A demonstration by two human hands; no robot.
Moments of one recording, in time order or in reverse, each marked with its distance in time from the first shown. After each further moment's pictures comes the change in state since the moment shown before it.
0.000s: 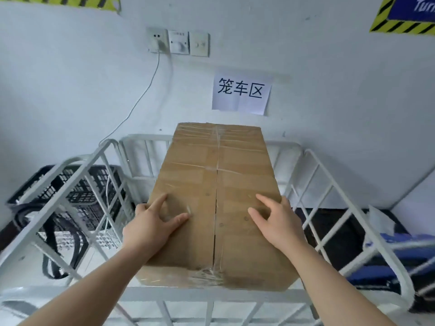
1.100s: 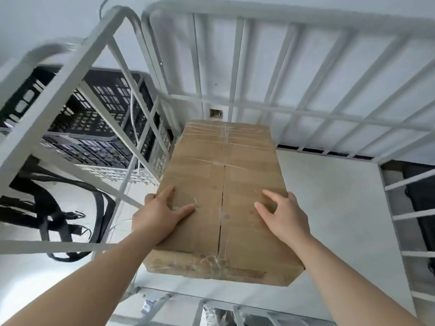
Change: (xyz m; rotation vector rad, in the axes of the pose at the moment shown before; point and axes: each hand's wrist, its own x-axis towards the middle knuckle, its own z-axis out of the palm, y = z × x) left_hand 0.285 -0.326 0.192 0.140 -0.319 -0.345; right_hand 0.180 -0.066 0.458 -0.019 -0.429 0.144
